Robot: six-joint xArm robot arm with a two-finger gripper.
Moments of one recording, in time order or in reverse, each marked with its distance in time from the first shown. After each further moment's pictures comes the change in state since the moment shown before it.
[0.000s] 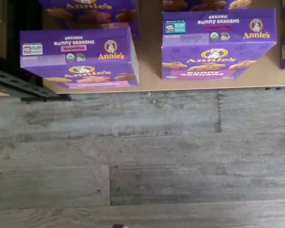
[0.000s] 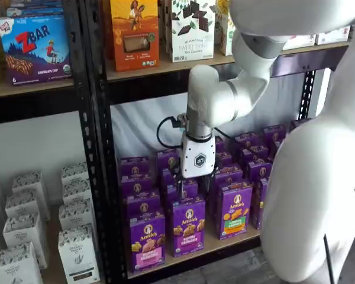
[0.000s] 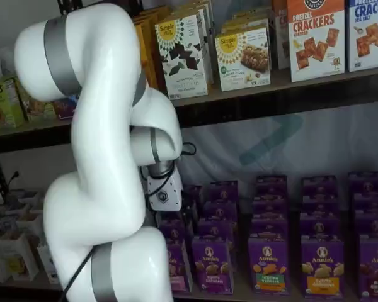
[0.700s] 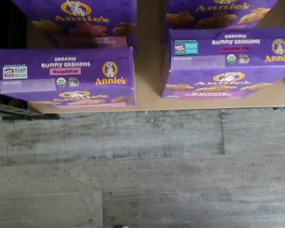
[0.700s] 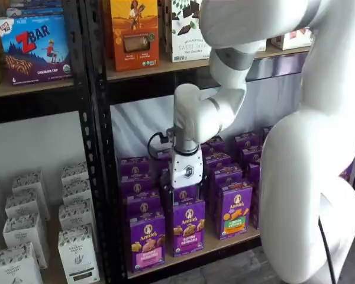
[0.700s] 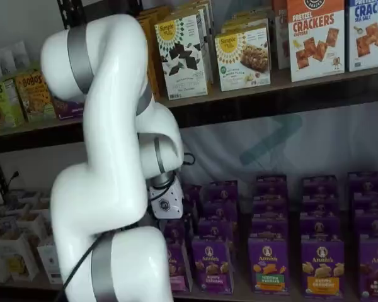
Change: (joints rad) arm 0.023 0.273 -0.151 -0.123 -0.118 0.133
